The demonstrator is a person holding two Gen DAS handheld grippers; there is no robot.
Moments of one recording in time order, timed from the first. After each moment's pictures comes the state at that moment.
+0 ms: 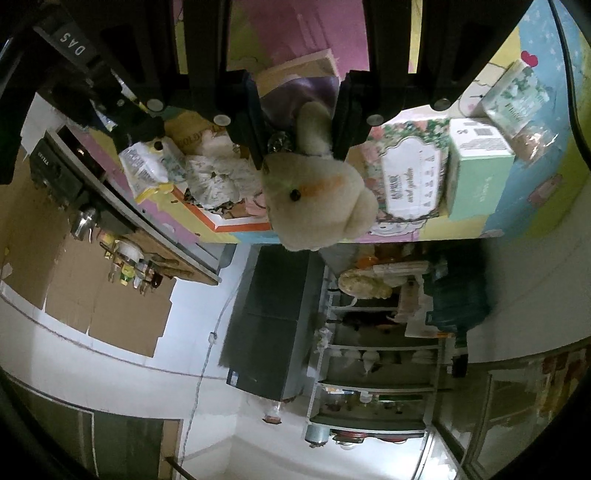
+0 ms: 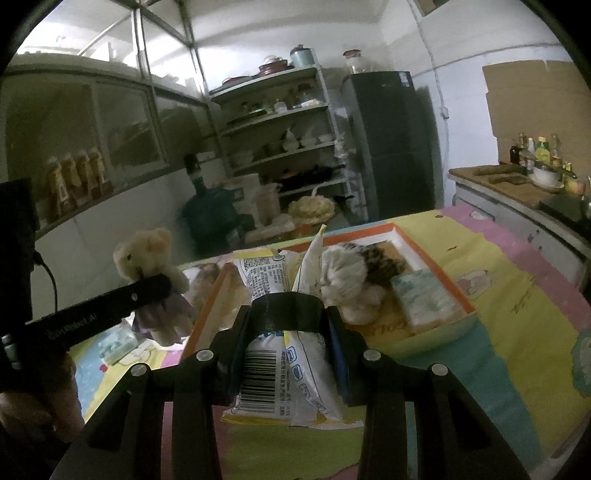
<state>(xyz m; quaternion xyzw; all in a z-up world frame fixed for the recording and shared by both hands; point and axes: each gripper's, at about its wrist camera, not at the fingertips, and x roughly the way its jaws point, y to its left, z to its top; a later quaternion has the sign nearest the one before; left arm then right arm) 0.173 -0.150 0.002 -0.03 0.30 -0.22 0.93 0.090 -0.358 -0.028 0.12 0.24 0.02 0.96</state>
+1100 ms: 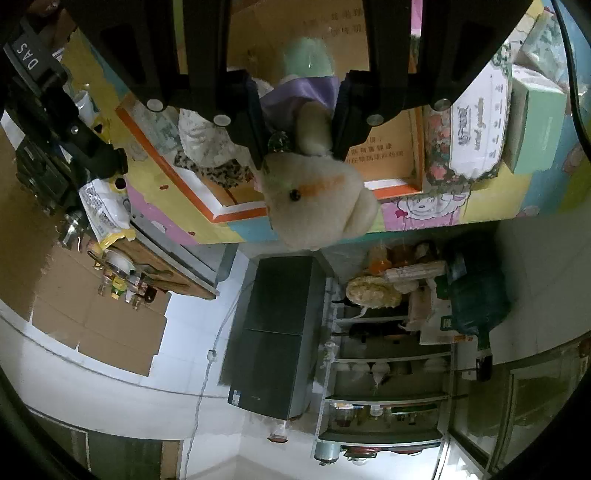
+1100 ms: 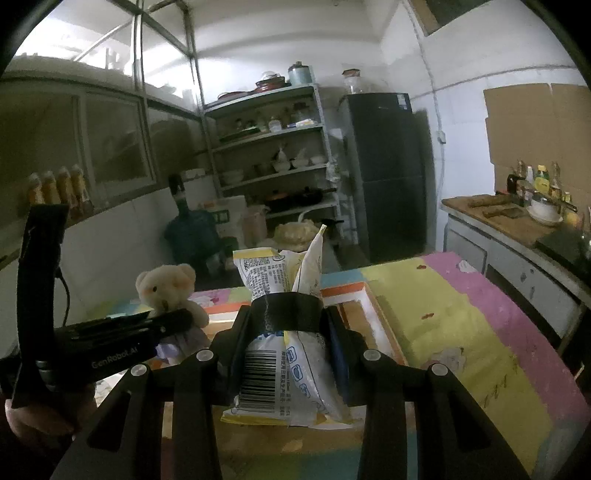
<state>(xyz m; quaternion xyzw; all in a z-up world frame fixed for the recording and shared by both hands) 0.238 -0.224 0.001 -0.01 0.33 -0.21 0.92 0.148 -0.422 -0.001 0.10 0.21 0.00 0.97</state>
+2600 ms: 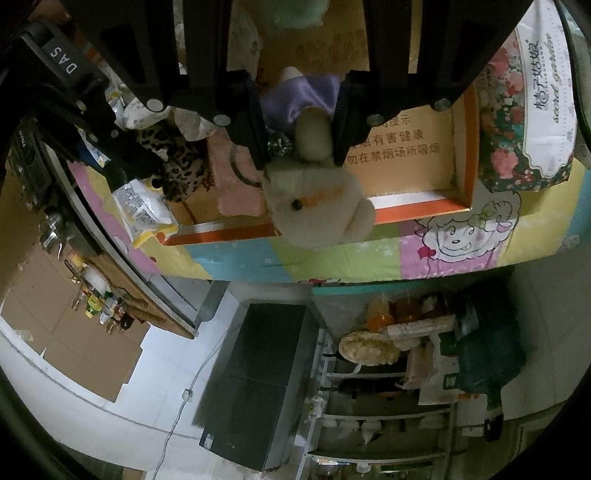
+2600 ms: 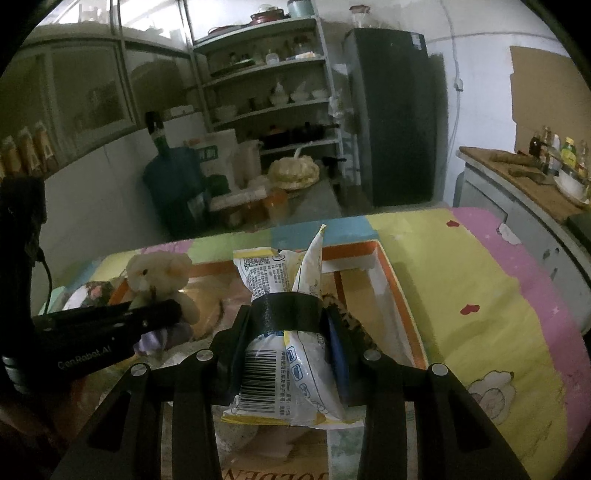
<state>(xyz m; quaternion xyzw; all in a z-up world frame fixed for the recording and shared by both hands) 0.325 -0.250 -0.059 -0.02 0.44 -0.20 0.88 0.275 -0.448 -0.065 0.09 0.34 0.02 0.94</state>
